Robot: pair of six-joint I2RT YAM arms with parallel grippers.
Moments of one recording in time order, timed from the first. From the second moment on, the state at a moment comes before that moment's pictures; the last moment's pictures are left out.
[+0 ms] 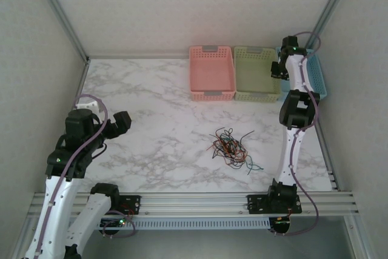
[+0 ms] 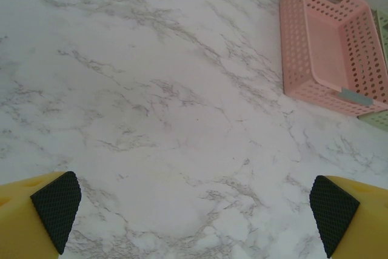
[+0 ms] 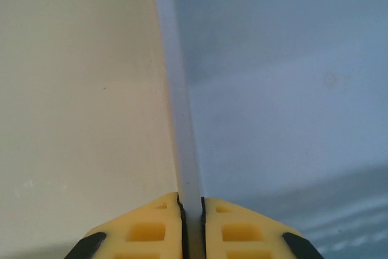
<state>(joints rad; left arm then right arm) -0.14 0.65 0.92 -0.87 0.02 -0.45 -0.10 2.49 2.42 -1.10 0.08 0.04</state>
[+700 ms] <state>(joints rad) -0.14 0.65 0.91 -0.86 0.02 -0.45 0.08 2.49 2.42 -1.09 0.10 0.03</state>
